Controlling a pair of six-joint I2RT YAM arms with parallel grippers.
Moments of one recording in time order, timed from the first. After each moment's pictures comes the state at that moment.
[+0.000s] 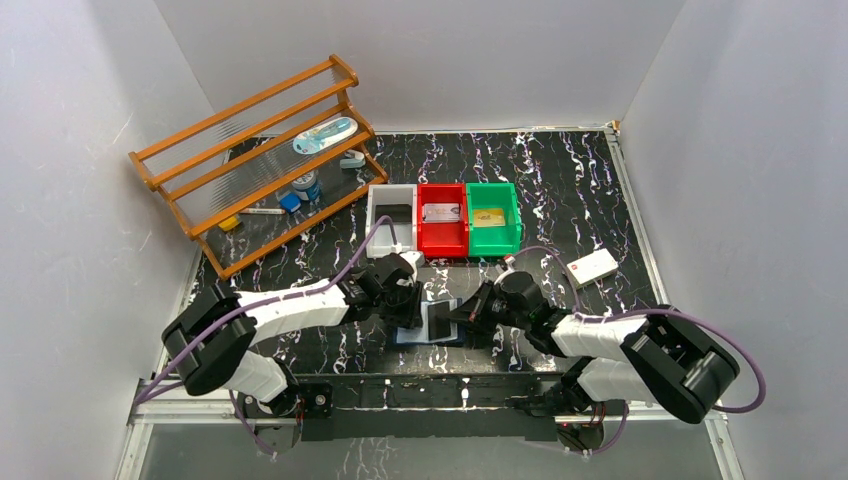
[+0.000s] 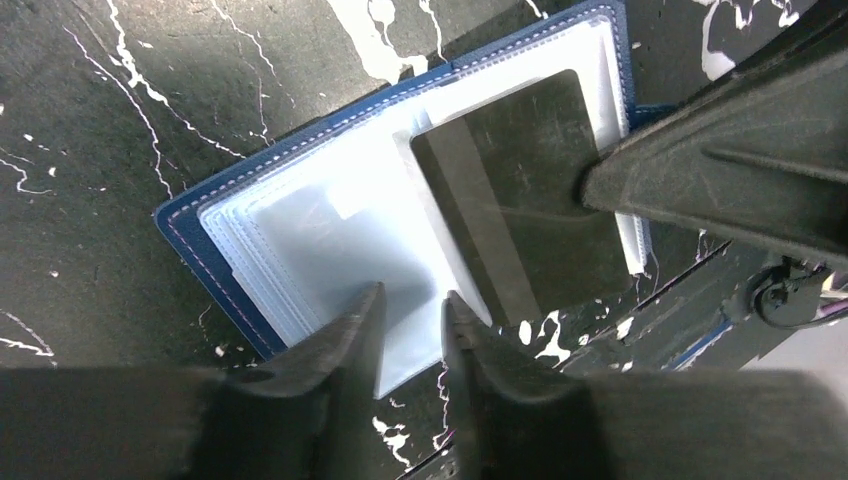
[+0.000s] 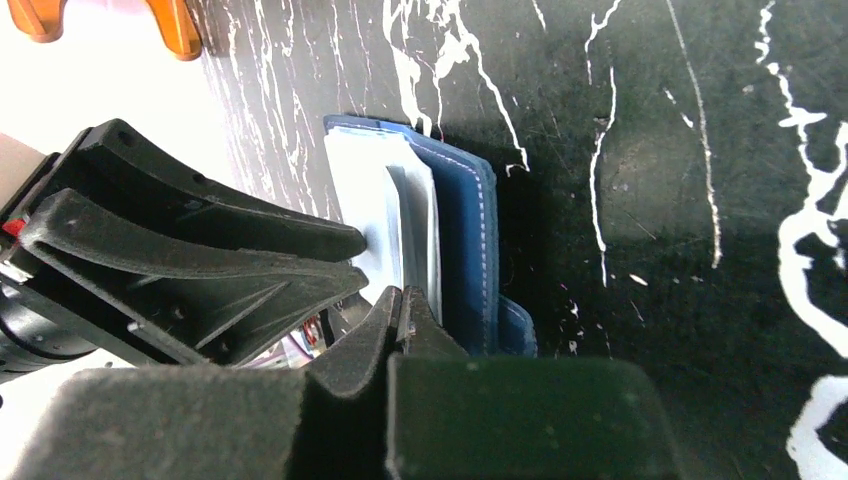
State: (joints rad) left arm -0.92 1.43 0.70 -0.23 0.08 -0.61; right arm 0.75 1.25 0.20 0.49 -0.26 1.23
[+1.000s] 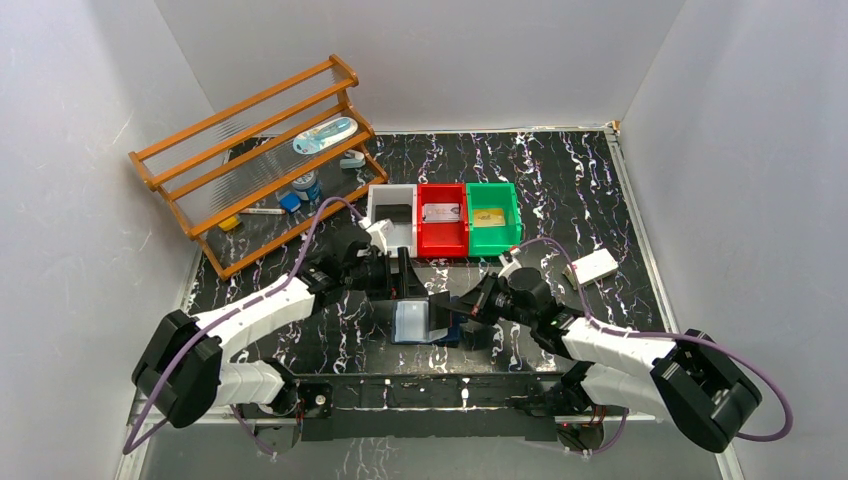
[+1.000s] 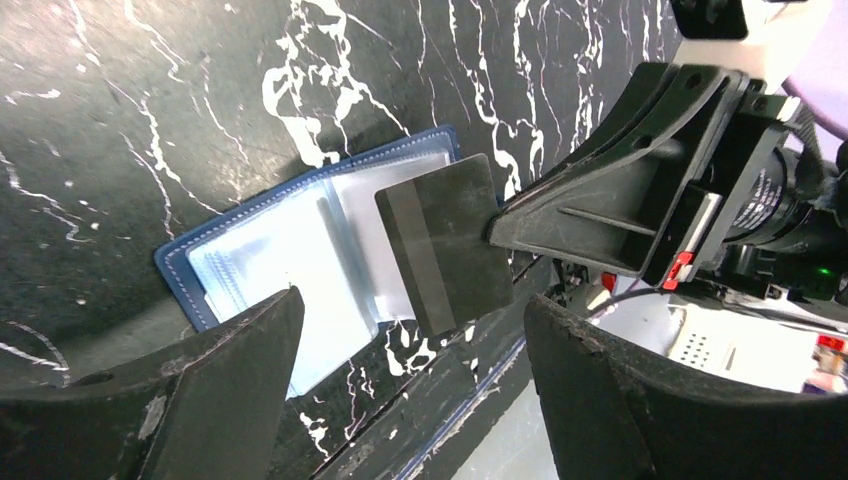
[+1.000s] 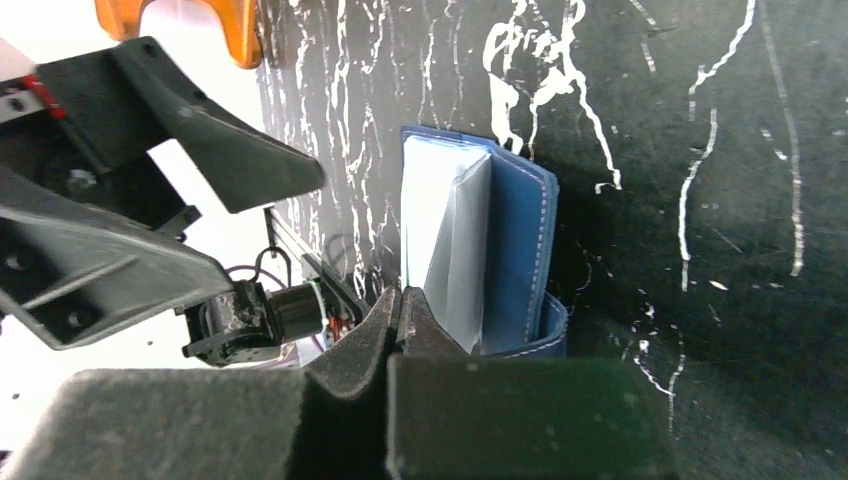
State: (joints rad) left arm -0.67 1.24 0.68 -0.15 0.38 -0.71; right arm 0.75 1.07 0.23 0.36 -0.23 1.20
